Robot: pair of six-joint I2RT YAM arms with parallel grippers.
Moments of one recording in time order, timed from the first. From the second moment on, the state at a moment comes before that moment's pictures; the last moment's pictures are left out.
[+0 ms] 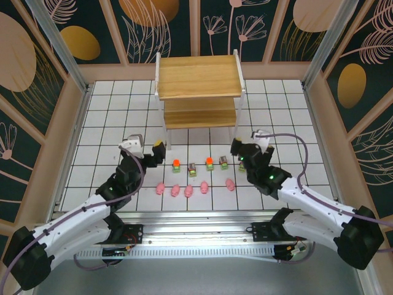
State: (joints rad) left arm -0.74 0.79 0.37 0.17 -0.54 -0.42; right arm 0.80 0.96 0.57 -0.22 0.74 0.61
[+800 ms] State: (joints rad) left arm -0.94 0.74 0.27 -0.03 -0.60 -0.52; right arm 1.16 1.09 0.51 -0.51 0.65 0.97
